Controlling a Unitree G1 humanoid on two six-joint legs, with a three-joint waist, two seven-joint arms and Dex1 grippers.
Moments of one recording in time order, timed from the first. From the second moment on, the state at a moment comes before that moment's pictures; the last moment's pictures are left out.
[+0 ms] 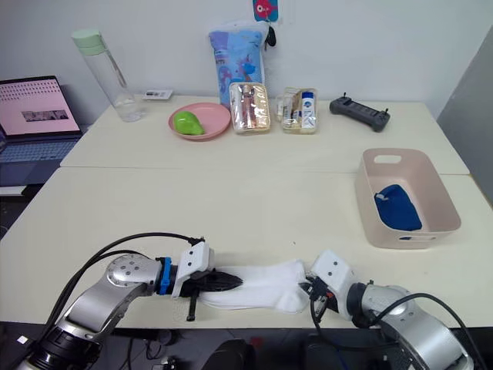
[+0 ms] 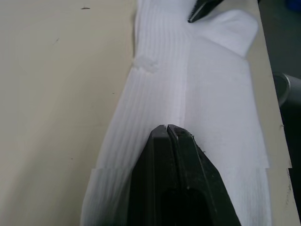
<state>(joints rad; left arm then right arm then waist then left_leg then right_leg) -0.13 0.75 -0.24 -0.20 -0.28 0.29 -1.16 0.08 -0.66 0.23 -0.67 0.36 0.80 0.56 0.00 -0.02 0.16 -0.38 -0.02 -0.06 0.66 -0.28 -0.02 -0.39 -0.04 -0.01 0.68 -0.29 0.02</state>
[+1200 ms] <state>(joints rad) -0.27 0.61 -0.31 -0.07 -0.18 0.22 -1.15 -0.40 -0.44 0.21 -0.46 0.80 1.31 0.49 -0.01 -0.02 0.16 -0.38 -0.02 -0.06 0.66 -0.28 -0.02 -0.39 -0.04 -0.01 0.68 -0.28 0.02</state>
